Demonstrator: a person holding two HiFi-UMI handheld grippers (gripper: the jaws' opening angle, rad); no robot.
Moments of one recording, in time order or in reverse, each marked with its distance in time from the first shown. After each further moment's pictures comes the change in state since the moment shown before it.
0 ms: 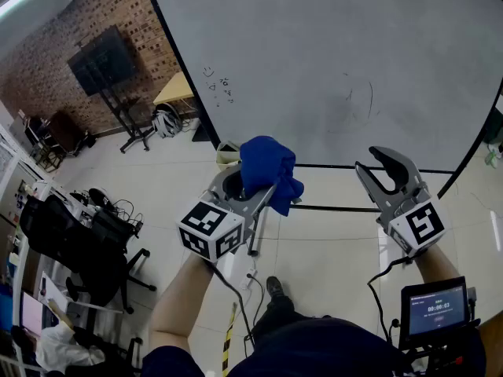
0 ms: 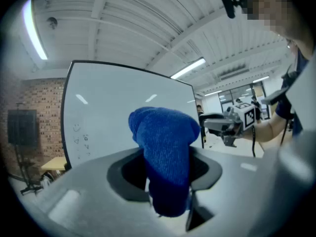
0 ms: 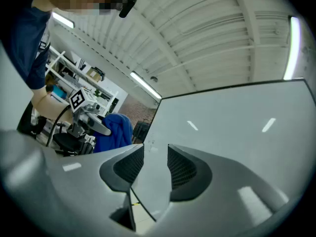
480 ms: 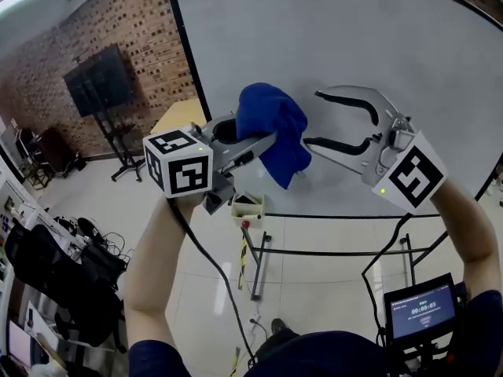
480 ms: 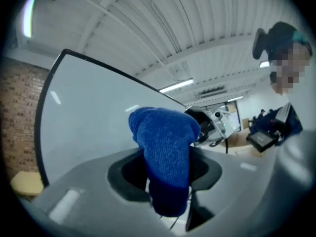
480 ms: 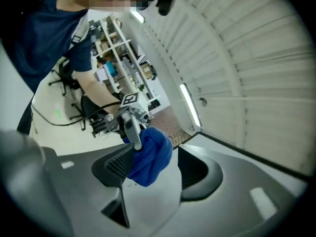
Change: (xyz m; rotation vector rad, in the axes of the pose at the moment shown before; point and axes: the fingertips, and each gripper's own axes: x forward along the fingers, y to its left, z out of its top) left arm 0.050 0.164 0.129 -0.005 -0.110 -0.341; right arm 0.223 0.027 0.121 -0.604 -0.159 0.375
